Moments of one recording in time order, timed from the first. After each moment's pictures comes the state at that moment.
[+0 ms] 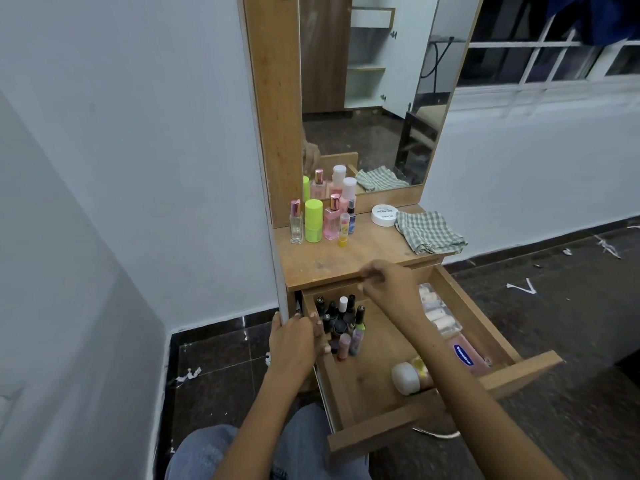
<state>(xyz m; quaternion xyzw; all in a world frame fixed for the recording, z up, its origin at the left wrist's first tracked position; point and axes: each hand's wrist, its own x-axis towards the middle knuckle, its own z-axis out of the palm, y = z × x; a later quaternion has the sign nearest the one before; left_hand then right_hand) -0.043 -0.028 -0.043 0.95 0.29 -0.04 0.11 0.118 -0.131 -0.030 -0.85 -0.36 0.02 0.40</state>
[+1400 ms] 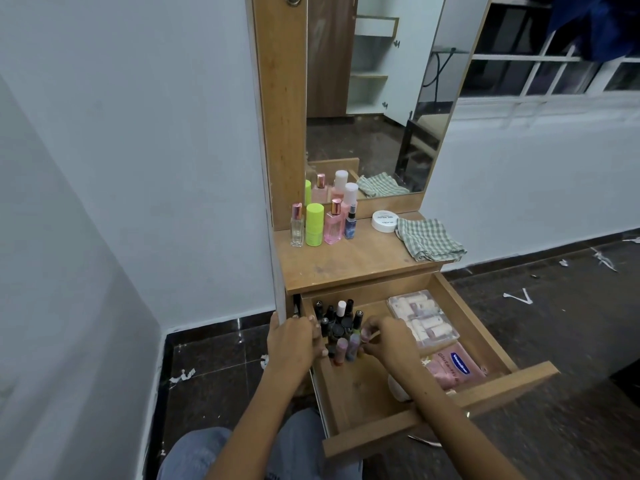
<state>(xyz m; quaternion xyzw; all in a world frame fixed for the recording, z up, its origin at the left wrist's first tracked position) -0.040 -0.024 -0.040 0.96 0.27 -0.04 0.09 0.098 -0.160 -0.092 -0.90 -0.34 0.11 0.25</state>
